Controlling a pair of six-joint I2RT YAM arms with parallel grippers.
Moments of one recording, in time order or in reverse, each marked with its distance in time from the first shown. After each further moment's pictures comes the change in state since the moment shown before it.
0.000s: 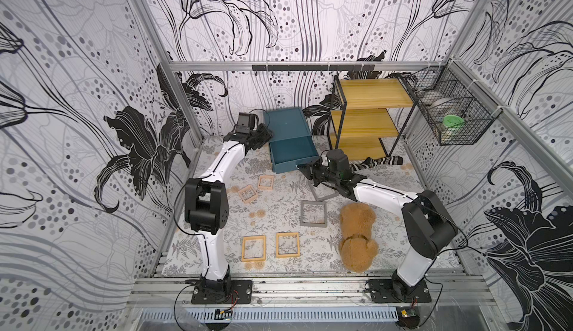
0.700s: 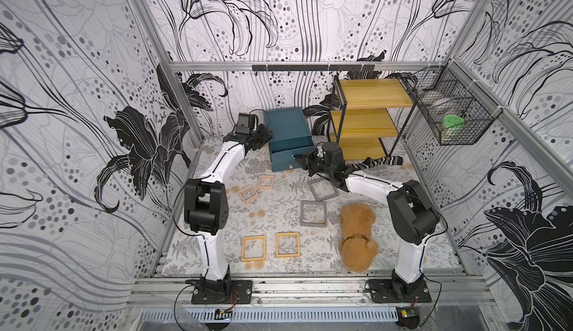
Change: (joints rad) left arm 0.000 -0.006 -0.008 0.000 0.000 0.000; right arm -0.027 0.148 0.148 0.067 -0.001 0.000
